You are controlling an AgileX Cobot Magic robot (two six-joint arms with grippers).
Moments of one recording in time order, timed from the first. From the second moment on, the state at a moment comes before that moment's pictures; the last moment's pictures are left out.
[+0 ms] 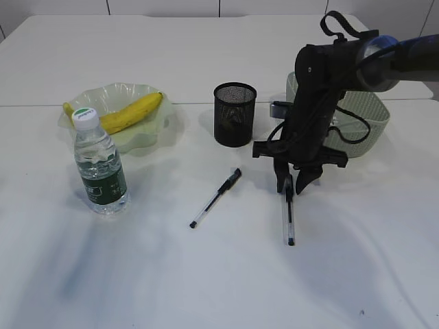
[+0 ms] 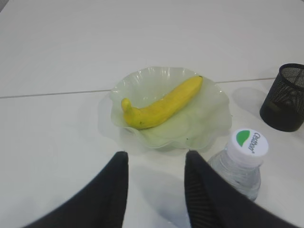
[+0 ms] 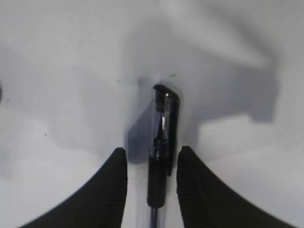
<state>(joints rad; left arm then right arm) -0.11 1.11 -0.53 0.11 -0.15 -0.21 0.26 2.31 -1.78 0.08 1.09 0.38</state>
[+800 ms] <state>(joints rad) -0.11 1.11 -0.53 0.11 -0.15 -0.21 0.26 2.31 -1.78 0.01 1.11 0.38</state>
